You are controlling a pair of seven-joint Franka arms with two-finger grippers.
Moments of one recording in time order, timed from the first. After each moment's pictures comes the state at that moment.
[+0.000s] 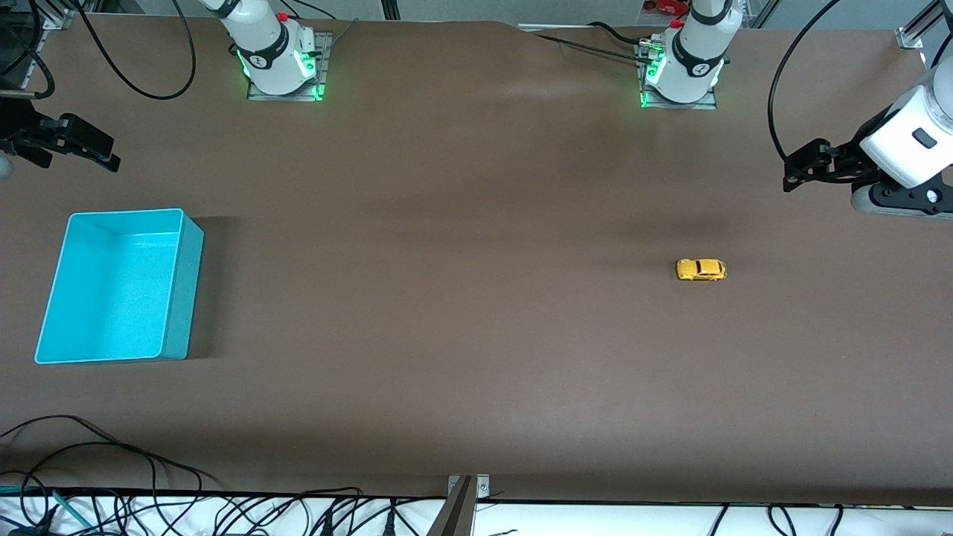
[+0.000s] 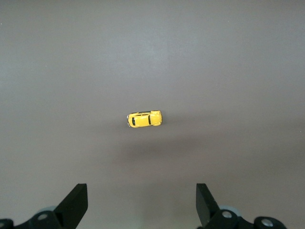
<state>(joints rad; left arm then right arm) -0.15 0.10 0.08 -1.44 0.00 1.44 0.01 0.05 0.00 -0.05 -1.53 -0.01 1.50 0.05</state>
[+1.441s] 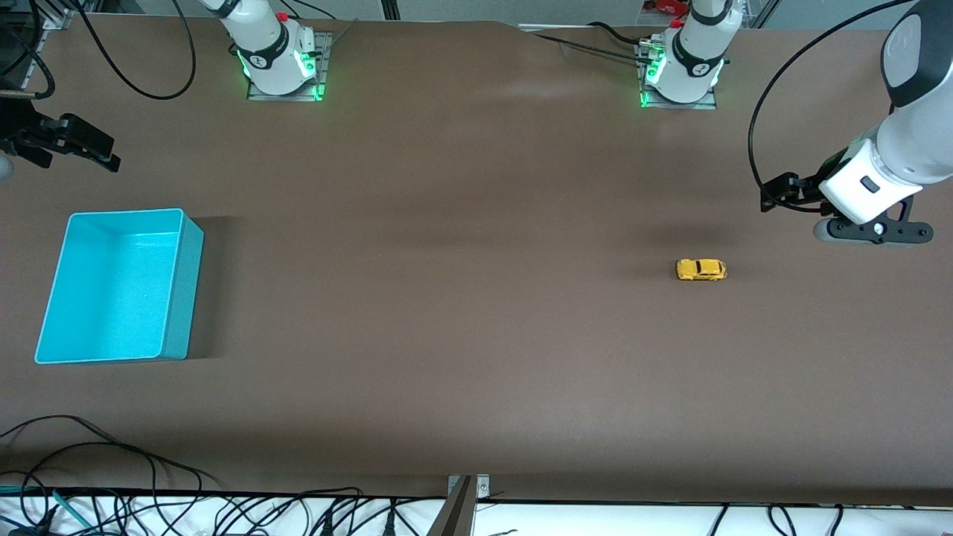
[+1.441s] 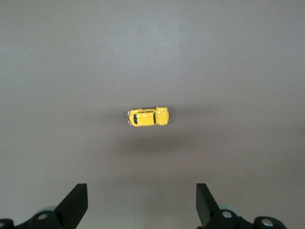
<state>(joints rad) -0.12 0.07 0.08 -1.74 0.00 1.68 0.01 0.05 0.00 -0.05 -1.53 -0.01 1.50 0.05</state>
